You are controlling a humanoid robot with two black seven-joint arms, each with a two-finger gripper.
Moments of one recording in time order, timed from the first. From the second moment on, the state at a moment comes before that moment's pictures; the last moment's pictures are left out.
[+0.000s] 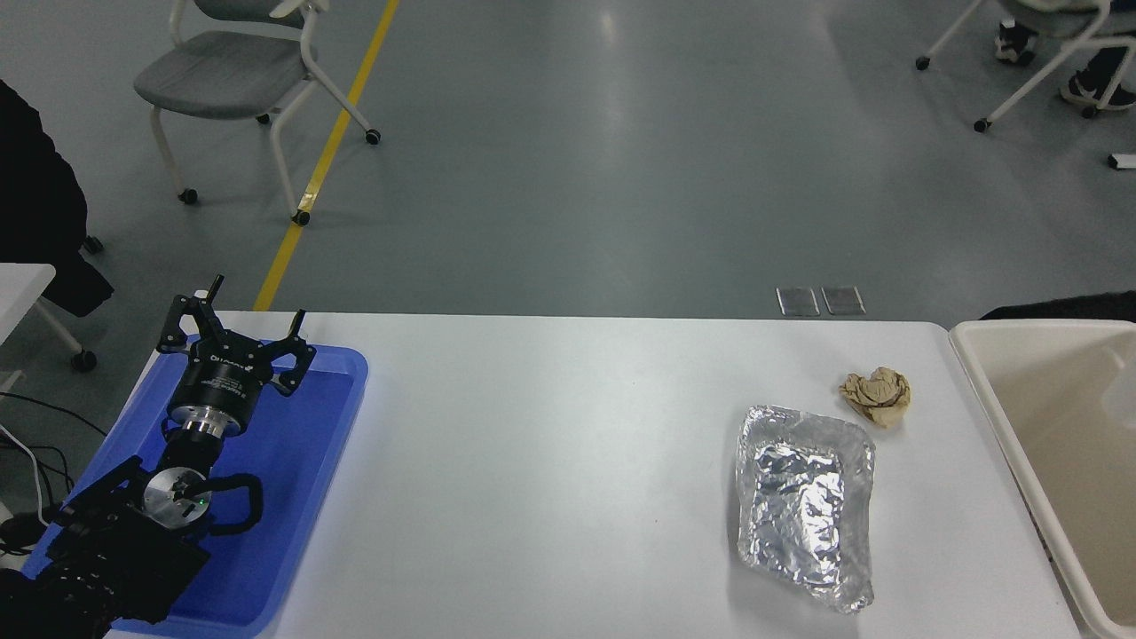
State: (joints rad) left arm -0.64 0.20 -0.88 -0.19 -0.21 -0.79 -0.31; right arm 0.83 -0.64 -0.43 0.28 -0.62 0.26 -0.01
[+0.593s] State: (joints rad) left arm -0.64 0.20 -0.88 -0.20 -0.21 -0.79 -0.31; right arm 0.69 -0.55 -0.32 0.19 -0.58 0.14 -0.01
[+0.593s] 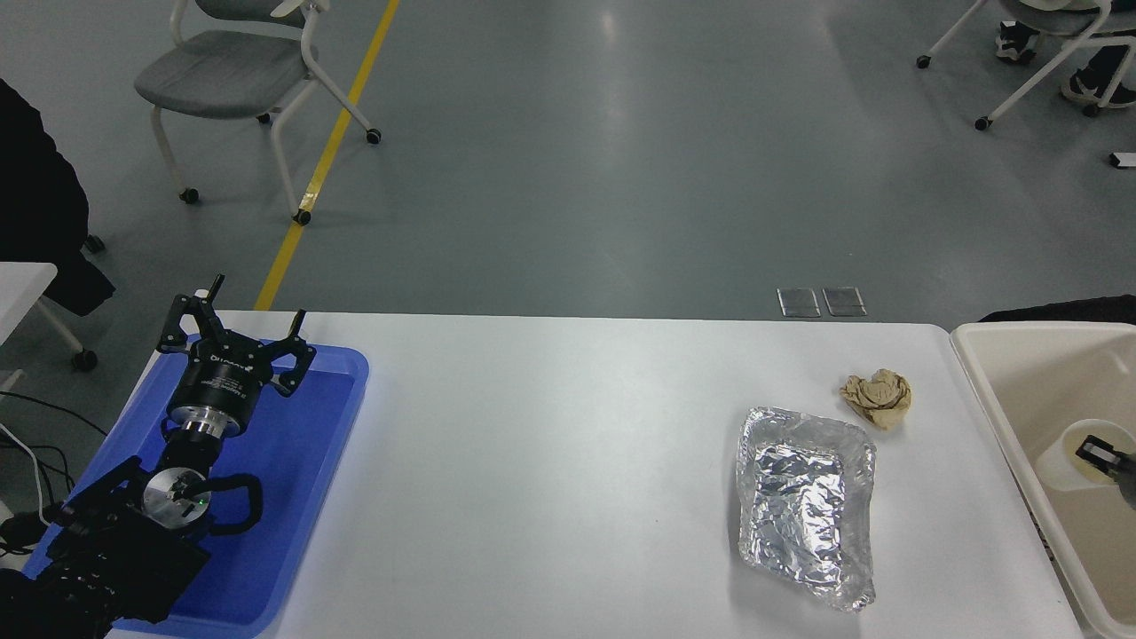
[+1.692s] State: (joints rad) left arm -0.64 0.20 -0.88 -0.20 -0.21 -0.79 -0.31; right arm 1.96 -0.53 -1.08 1.26 -0.51 0.57 -0.05
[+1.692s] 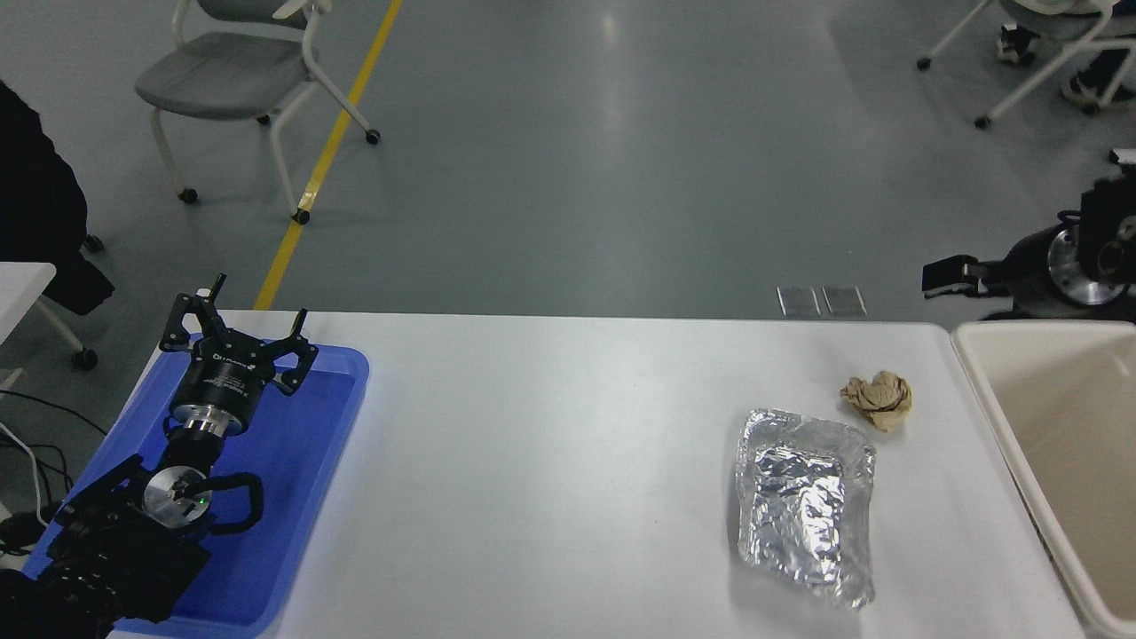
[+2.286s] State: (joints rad) left arm -0.64 0.20 -0.88 -0.19 -0.21 -0.79 -0.31; right arm 2.35 -0.33 -1.18 1.55 -0.19 0.77 -0.06
